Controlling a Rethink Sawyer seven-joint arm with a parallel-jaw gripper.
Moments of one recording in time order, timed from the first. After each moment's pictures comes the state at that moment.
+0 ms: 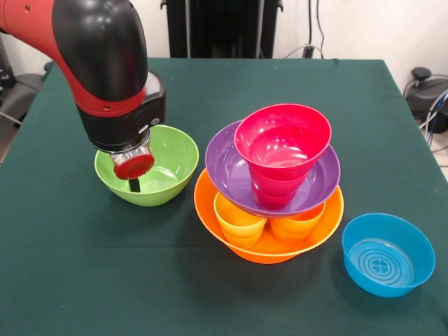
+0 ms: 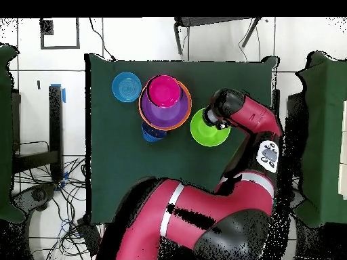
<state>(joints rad) -0.28 -0.14 -0.33 1.10 0.32 0.81 2.24</state>
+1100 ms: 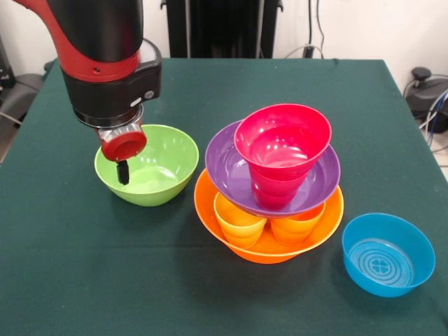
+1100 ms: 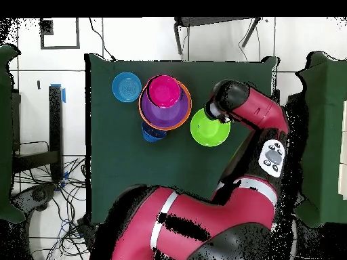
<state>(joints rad) -0.25 -0.22 -0.36 1.09 0.32 0.82 2.24</state>
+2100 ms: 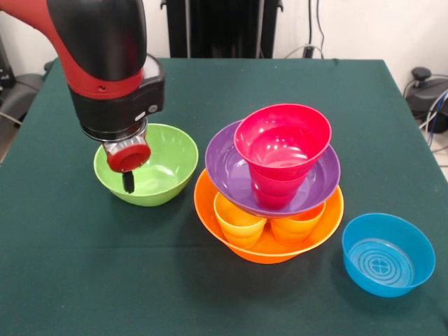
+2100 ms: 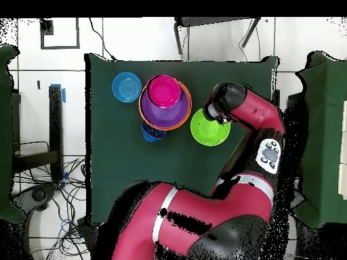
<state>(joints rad) -0.25 -0.18 -0.36 1.08 0.34 0.81 2.24</state>
